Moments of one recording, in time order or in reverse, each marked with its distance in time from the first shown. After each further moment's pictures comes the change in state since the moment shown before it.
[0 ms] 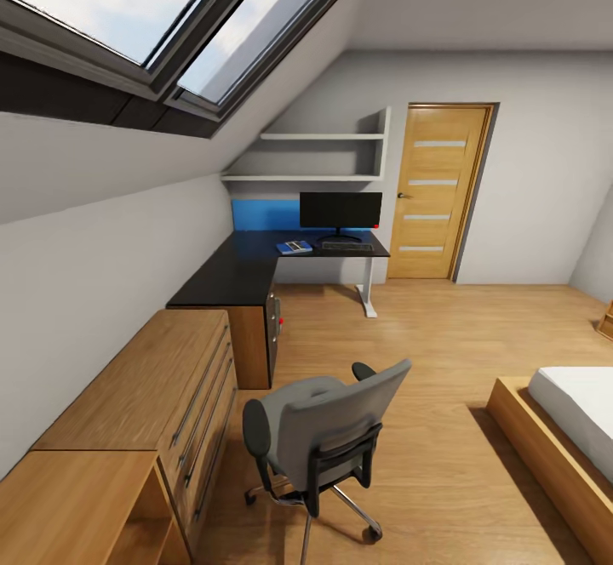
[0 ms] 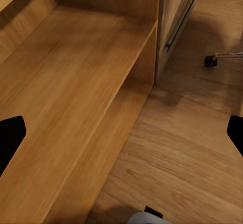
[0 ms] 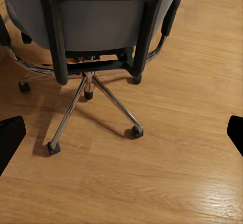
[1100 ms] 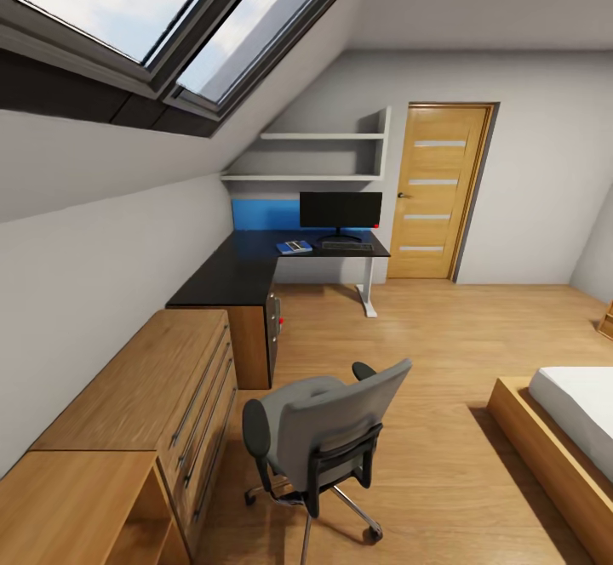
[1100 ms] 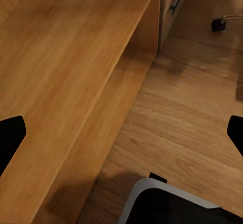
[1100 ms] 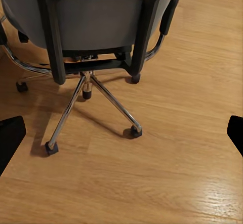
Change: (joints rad) left arm 0.000 0.003 0.001 -0.006 -0.002 0.145 0.001; right arm 0.000 -0.002 -0.005 0.000 0.000 0.001 -0.001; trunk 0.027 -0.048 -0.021
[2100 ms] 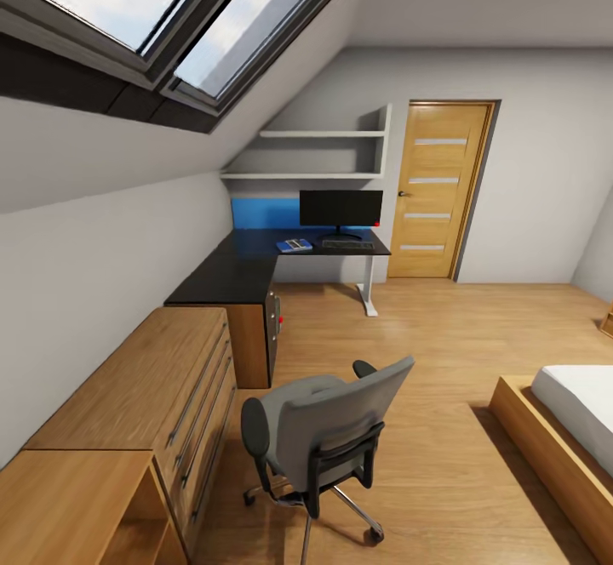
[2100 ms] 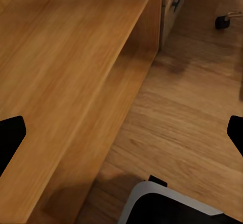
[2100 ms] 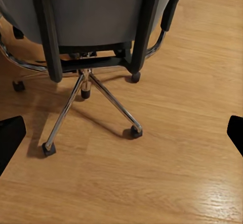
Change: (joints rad) left arm 0.000 -0.001 0.002 0.000 0.004 0.003 0.005; right arm 0.000 -0.001 0.000 -0.001 0.000 -0.001 -0.001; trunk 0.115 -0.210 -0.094
